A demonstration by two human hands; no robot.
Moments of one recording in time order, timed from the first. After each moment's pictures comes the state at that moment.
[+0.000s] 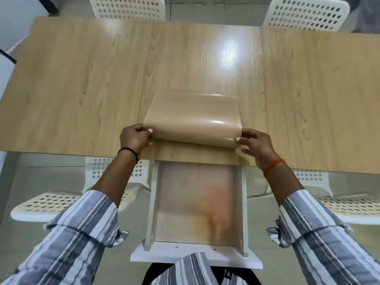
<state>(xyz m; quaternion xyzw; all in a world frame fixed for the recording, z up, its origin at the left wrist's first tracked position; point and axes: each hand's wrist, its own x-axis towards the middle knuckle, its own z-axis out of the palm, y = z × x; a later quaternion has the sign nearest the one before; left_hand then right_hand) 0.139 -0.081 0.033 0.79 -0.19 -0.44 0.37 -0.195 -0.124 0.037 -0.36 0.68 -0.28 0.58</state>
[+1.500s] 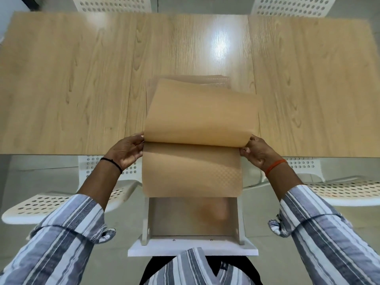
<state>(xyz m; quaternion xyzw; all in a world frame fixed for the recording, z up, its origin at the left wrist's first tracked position) 0.147 -0.053 0.014 0.57 -0.07 -0.71 0.41 -0.228 -0.104 0.013 -0.19 0.62 -0.30 0.70</state>
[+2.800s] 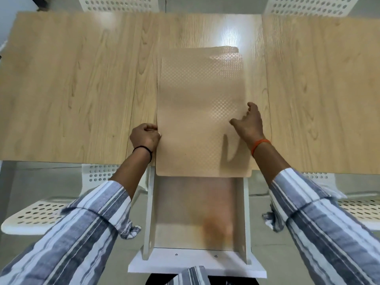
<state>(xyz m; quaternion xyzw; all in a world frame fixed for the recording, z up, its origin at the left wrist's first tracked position) 0.104 -0.118 0.001 0.85 -0.23 -0.37 0.31 -0.165 -0.188 0.019 -0.48 0.74 -0.21 0.42</state>
